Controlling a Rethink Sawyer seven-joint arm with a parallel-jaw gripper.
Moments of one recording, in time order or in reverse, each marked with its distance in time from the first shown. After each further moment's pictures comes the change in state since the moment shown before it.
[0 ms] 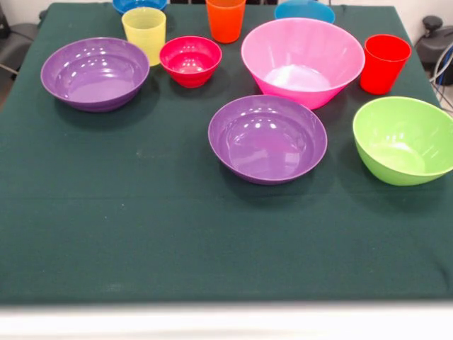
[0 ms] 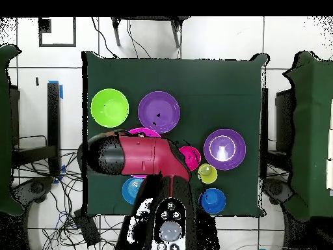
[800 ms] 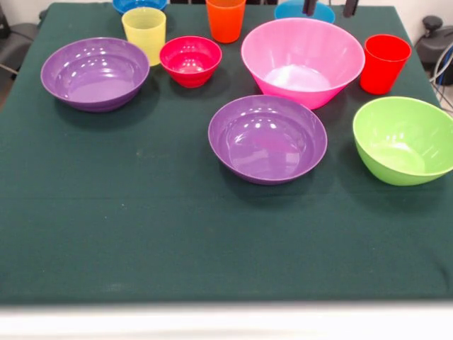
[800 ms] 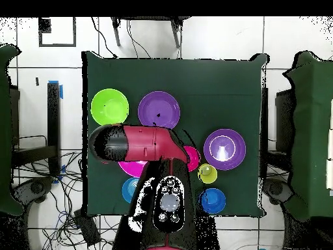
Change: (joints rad) arm 0.000 0.116 -0.003 -0.071 -0.001 0.001 0.000
